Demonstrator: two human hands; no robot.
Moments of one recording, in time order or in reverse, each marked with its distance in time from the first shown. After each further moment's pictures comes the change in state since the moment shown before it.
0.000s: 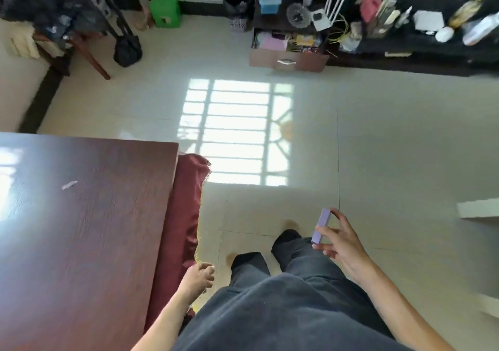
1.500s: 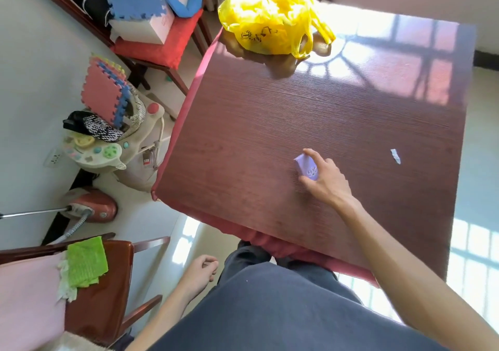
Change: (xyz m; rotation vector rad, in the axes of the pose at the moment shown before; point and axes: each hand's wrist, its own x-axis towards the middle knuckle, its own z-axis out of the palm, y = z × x) left_hand -0.094 -0.151 0.046 -1.457 0.598 -0.573; right_hand -0.083 -0.077 0.613 -1.742 -1.273 -1.217
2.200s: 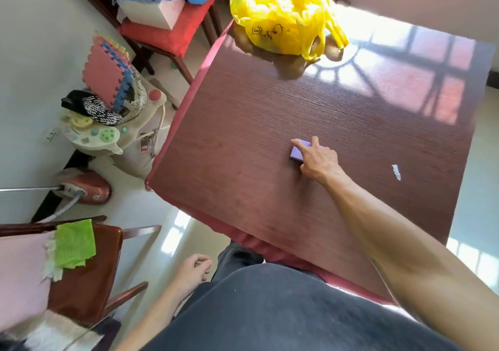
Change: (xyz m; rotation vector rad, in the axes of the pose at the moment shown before) left_hand -0.008 0.018 0.018 -0.082 0.051 -0.023; right_hand 0.088 -0.031 -0.010 -0.694 -0.118 -0.154
